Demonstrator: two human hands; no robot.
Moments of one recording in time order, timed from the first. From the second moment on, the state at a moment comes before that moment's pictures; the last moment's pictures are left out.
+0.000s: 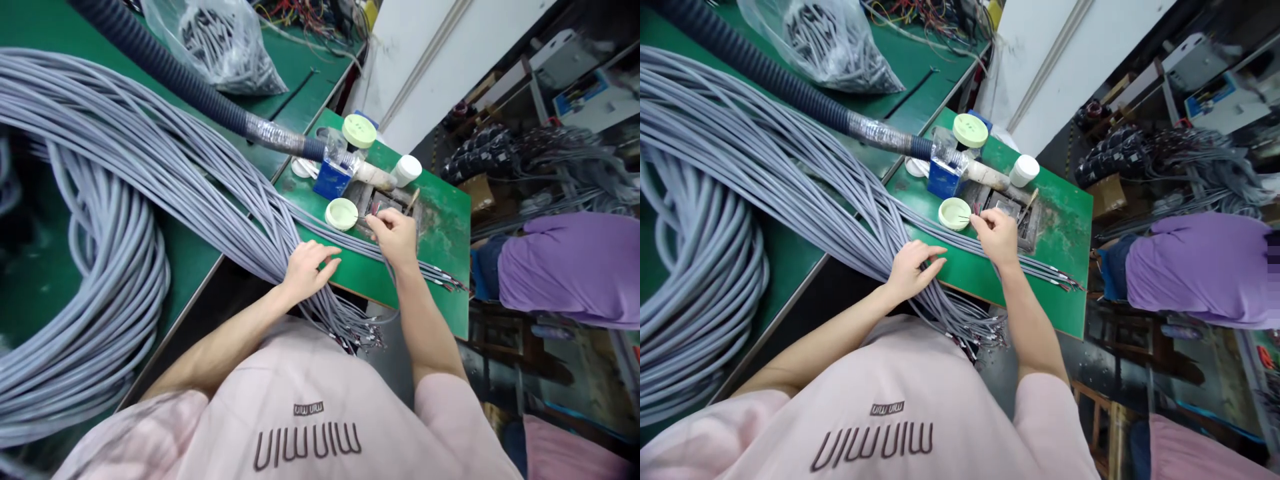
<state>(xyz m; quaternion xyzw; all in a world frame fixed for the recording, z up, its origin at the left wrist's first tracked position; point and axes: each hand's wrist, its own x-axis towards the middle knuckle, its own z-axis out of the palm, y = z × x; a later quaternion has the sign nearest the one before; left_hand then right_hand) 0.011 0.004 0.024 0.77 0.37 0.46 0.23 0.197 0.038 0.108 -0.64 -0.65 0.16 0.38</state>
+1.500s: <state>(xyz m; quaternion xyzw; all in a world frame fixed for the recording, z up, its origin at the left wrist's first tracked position) 0.010 0.008 0.004 0.85 0.32 0.42 0.05 0.285 0.122 0.093 -0.80 -0.60 0.01 -0.05</state>
